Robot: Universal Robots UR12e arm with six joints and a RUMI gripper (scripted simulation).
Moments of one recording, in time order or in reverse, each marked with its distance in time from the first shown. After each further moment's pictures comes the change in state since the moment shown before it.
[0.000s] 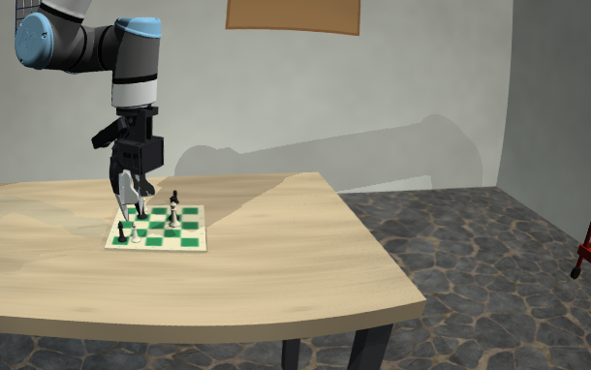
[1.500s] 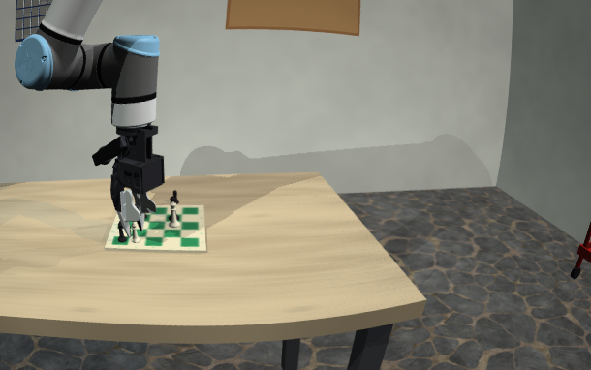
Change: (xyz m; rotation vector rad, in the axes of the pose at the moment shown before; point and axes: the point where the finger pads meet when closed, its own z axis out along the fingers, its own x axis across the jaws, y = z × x) arm 0.000 0.000 0.035 0.000 0.000 0.000
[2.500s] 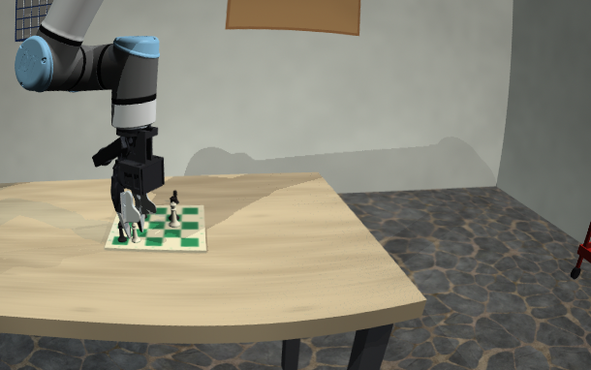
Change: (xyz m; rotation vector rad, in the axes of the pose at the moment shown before) arm 0.000 0.000 0.002 0.000 0.000 0.000
